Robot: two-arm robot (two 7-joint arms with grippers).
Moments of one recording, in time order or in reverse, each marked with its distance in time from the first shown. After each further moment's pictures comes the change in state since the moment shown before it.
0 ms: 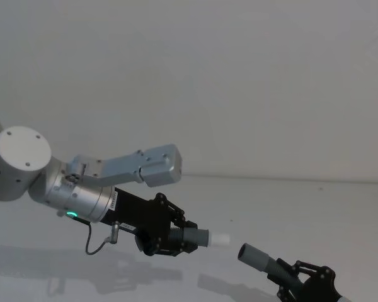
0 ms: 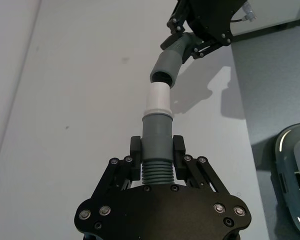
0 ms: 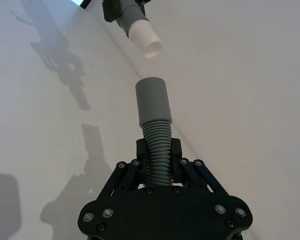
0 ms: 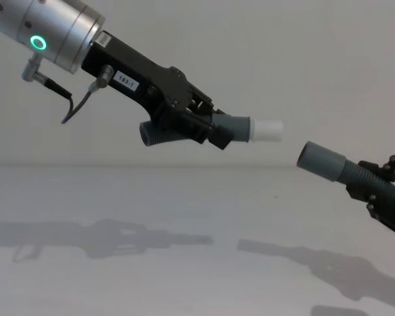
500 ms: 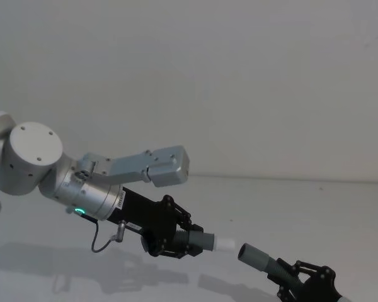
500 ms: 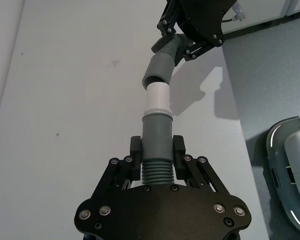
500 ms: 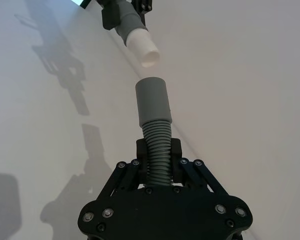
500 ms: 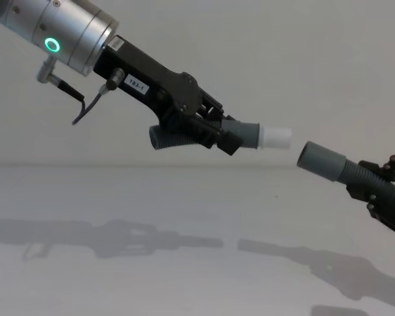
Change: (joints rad) left arm -0.041 -0.045 0.035 0.078 -0.003 -0.035 -0.055; right arm 0.000 0.001 0.000 -0.001 0.000 0.001 0.000
